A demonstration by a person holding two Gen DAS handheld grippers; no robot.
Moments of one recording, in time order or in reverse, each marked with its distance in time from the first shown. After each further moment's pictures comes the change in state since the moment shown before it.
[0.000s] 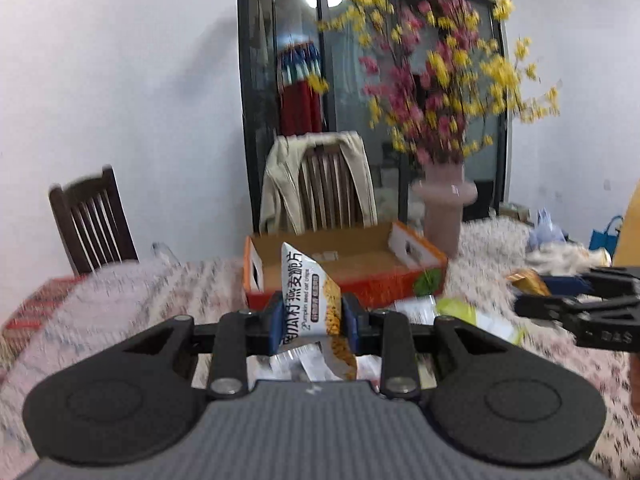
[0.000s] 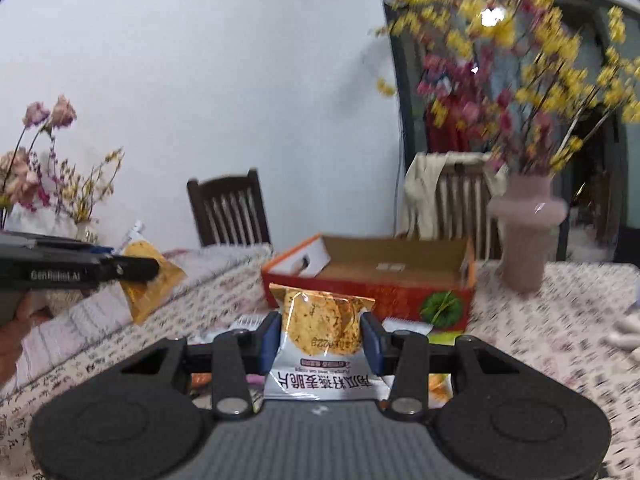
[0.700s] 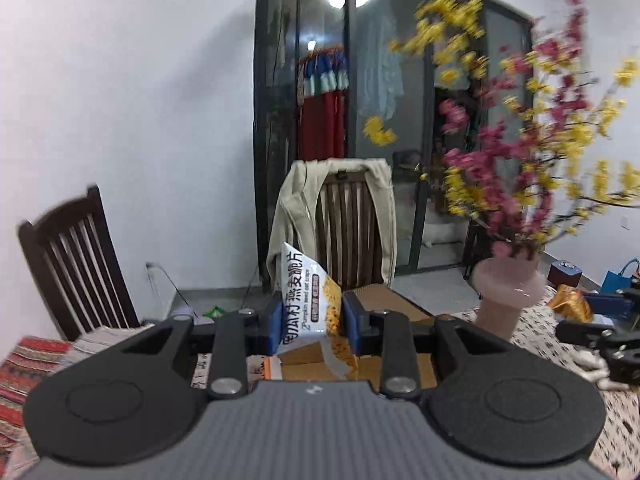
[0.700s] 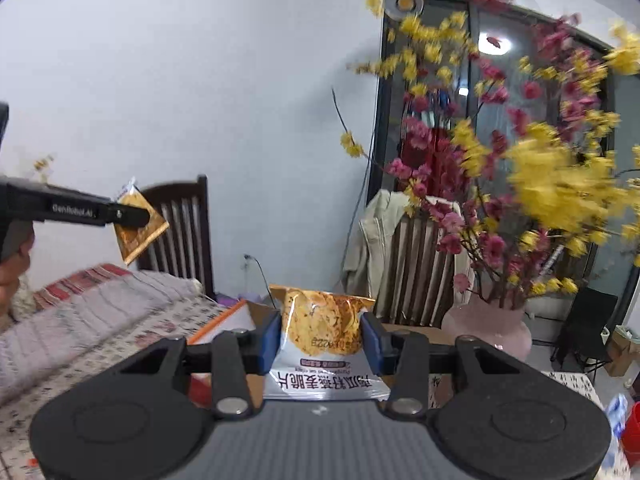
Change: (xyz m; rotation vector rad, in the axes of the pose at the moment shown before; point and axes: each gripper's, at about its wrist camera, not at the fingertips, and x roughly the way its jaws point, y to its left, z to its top) left arm 0.192 0.071 0.150 -0.104 0.053 -0.008; right arm 0.119 -0.040 0.177 -0.158 0.074 -0.158
